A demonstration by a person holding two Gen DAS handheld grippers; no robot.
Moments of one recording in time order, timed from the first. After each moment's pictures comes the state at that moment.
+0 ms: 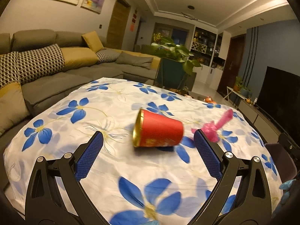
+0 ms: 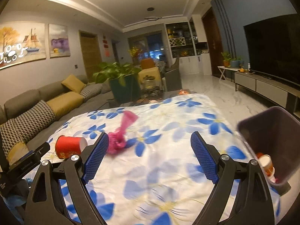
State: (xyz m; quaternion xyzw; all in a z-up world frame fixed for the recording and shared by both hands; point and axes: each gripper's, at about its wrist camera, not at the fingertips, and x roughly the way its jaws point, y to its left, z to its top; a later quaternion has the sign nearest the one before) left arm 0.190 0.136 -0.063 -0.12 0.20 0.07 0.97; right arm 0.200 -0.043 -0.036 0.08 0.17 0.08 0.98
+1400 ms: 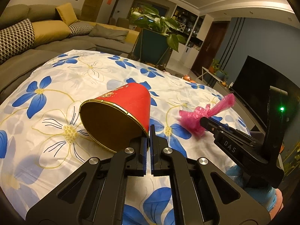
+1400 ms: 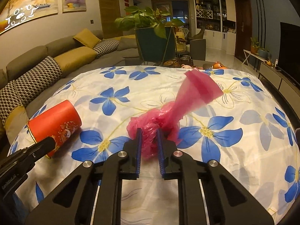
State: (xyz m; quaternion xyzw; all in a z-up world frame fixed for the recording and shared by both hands) left arm 0.244 0.153 -0.090 -0.16 0.28 -0.06 0.94; right arm 0.316 0.071 -0.085 0.00 0.30 0.14 0.94
